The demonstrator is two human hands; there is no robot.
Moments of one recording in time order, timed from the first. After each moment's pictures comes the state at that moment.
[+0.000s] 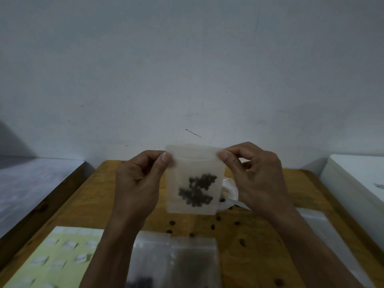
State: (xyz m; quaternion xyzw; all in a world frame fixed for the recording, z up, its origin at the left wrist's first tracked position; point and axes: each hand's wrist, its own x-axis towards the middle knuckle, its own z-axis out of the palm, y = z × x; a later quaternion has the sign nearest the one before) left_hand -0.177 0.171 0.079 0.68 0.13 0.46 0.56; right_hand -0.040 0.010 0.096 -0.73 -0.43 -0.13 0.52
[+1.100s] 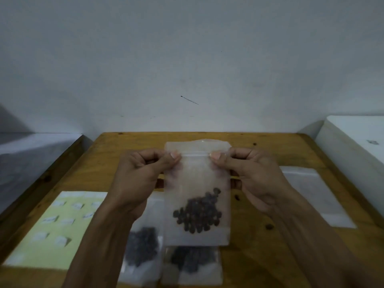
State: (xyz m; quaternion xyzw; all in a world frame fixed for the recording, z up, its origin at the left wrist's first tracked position) left_hand -0.210 0.137 0.061 0.64 0.19 0.28 0.69; right_hand -0.078 -0.024 0.063 -0.61 -0.24 0.31 0.69
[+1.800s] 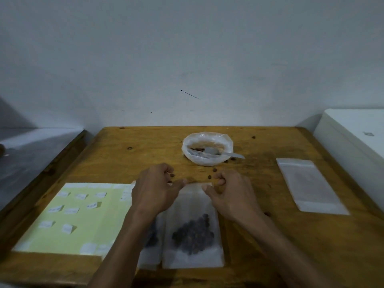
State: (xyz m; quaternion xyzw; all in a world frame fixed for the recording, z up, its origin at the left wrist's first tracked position) left_hand -0.199 0.137 0.000 0.88 0.37 0.17 0.25; right_hand -0.098 -0.012 -0.016 -0.90 -0.28 0.08 0.31
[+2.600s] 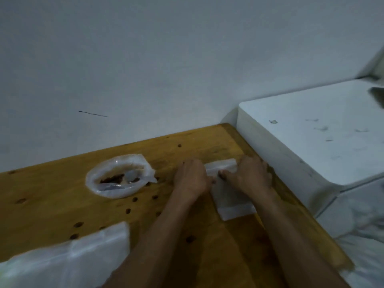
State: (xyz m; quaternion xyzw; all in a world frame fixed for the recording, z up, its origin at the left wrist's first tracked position) left_hand 0.039 -0.016 -0.024 0.97 0.16 -0.01 0.19; right_hand 0.077 -0.156 -0.029 -0.97 0.00 0.06 0.22
